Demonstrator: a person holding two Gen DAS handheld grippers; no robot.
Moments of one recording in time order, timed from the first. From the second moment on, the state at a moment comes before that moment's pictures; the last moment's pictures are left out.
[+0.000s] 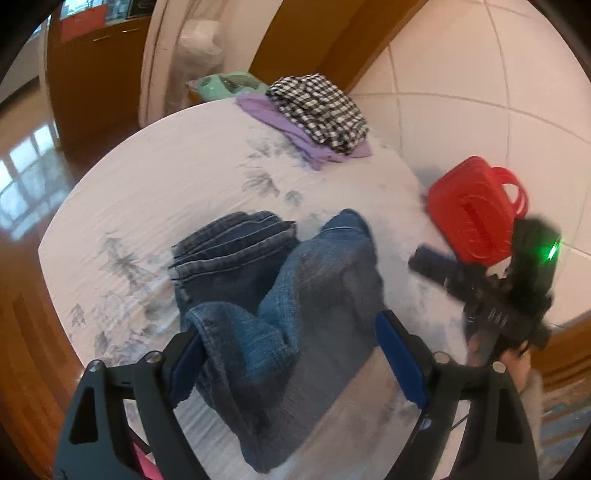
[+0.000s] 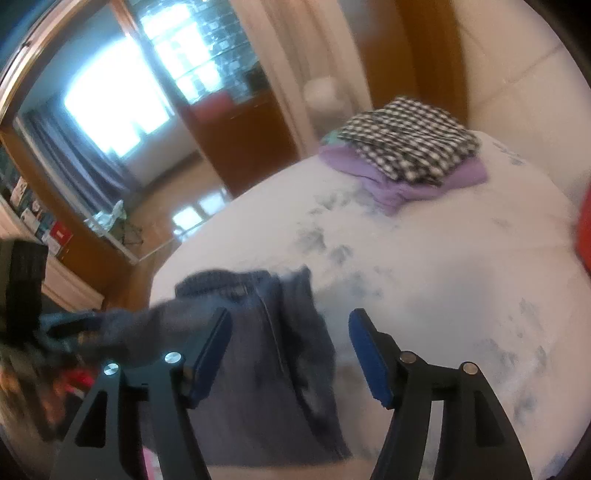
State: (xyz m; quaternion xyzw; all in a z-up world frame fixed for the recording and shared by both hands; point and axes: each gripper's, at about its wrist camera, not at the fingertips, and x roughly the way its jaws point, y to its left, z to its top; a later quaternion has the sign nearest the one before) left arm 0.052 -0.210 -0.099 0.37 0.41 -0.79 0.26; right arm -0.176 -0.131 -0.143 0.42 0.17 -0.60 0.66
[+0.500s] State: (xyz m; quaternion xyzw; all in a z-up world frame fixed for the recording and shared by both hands) left arm 0.054 -0.169 -0.123 0.37 0.27 -0.76 0.46; right arm -0.140 -0.086 -0.170 0.41 0.18 -0.60 0.67
